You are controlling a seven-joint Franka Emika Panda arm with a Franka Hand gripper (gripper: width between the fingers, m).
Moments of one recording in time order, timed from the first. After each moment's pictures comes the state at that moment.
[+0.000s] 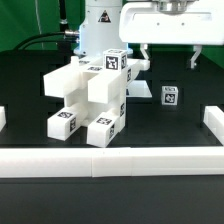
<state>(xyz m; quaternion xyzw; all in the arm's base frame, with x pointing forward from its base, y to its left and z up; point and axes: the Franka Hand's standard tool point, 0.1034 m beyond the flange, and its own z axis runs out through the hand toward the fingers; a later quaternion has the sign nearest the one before) 0.427 0.084 0.071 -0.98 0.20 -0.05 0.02</state>
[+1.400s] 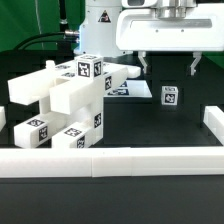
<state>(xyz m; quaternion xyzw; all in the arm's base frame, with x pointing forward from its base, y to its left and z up) 0.438 0.094 0.059 -0.98 0.17 -0.07 0.02</state>
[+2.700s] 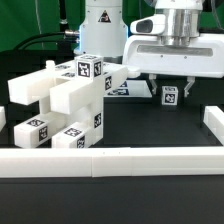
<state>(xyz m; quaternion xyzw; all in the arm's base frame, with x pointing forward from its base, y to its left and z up) 0.414 0.108 0.009 -0.99 0.14 -0.06 -0.01</state>
